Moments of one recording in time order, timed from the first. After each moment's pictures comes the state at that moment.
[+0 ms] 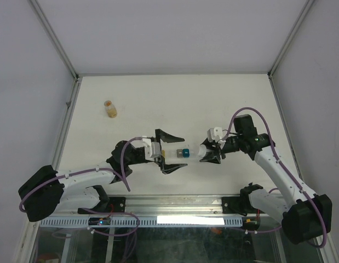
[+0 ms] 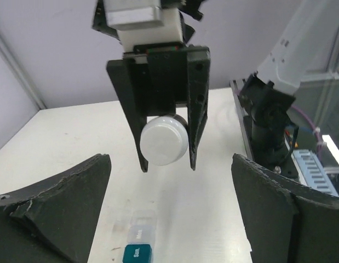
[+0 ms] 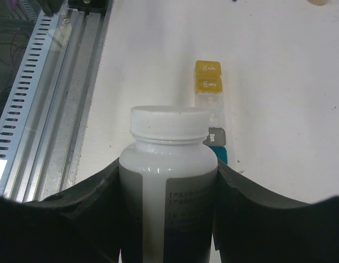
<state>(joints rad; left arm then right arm) -0.94 1.12 0.41 0.99 0.51 0.01 0.32 1.00 0.75 -0.70 -1.14 -1.01</state>
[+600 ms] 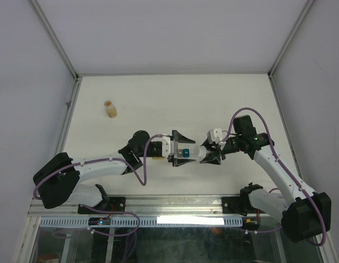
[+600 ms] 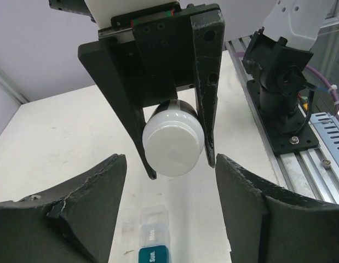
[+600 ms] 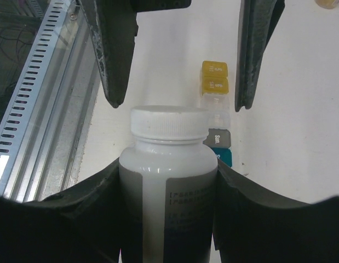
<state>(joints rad) -0.94 1.33 0.59 0.84 0.64 0.24 0.32 1.02 0.75 -0.75 -1.16 -1.08</state>
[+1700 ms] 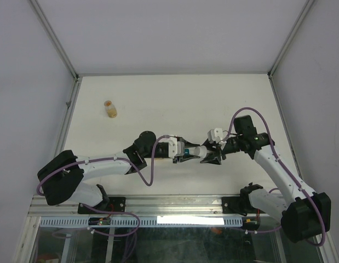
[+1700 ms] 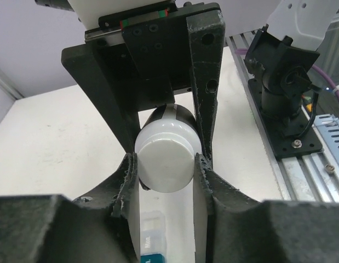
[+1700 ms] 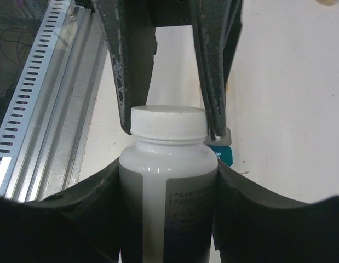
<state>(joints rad) -1.00 1.39 0.64 0.80 0.58 0.26 0.32 1.02 0.75 -0.76 -1.16 -1.09</state>
